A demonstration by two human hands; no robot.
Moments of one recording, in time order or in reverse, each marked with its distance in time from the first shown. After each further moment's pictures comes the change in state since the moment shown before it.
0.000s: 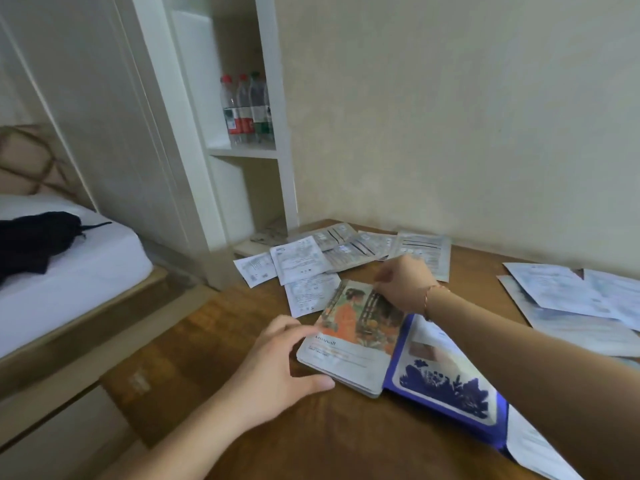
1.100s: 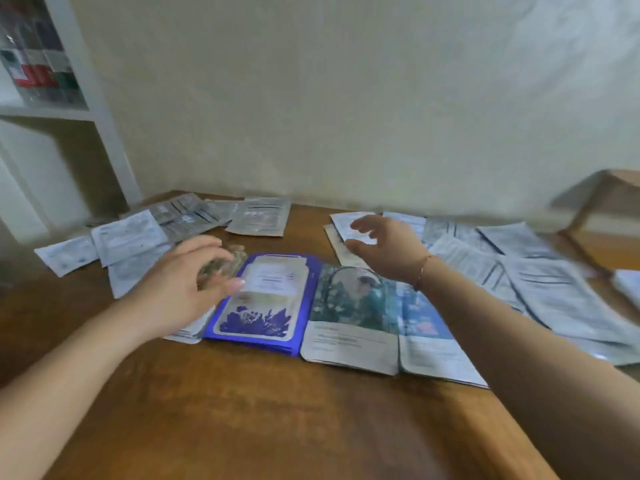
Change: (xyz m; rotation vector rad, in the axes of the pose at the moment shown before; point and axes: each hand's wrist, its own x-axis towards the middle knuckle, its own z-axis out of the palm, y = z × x) left_hand 0.052 0.108 0.026 0.165 -0.073 0.233; right_hand -0.147 0.122 -0.120 0.016 0.208 0.205
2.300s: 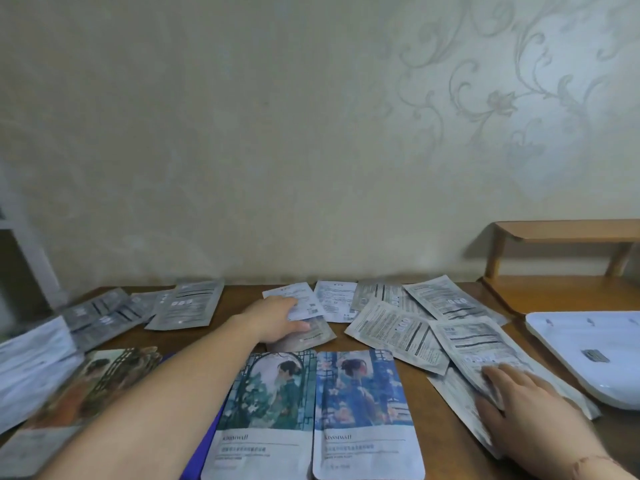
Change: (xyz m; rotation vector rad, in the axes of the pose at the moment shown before) left_hand 0.189 0.151 0.129 0.304 -0.387 0.165; right_hand -0.166 0.181 -0.092 -0.517 0.039 0.511
